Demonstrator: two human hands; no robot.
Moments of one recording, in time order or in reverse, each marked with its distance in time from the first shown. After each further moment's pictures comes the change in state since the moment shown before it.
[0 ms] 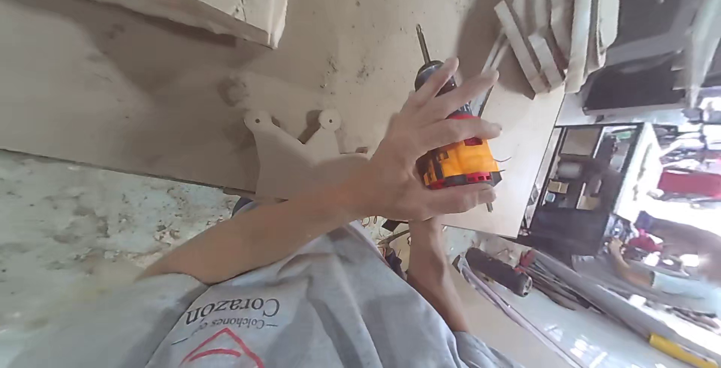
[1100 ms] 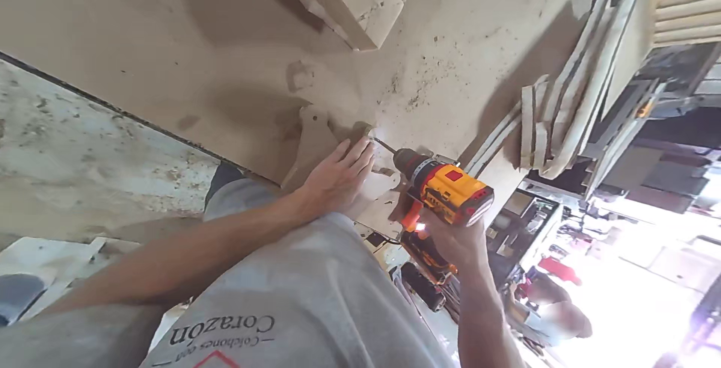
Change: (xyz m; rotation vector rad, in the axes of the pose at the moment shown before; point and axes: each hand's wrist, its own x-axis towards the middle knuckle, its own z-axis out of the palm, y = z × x) left_hand -0.143 -0.087 -0.094 1.056 -0.476 -0.390; right_hand 0.065 -0.062 -0.010 -0.464 -0.842 0.114
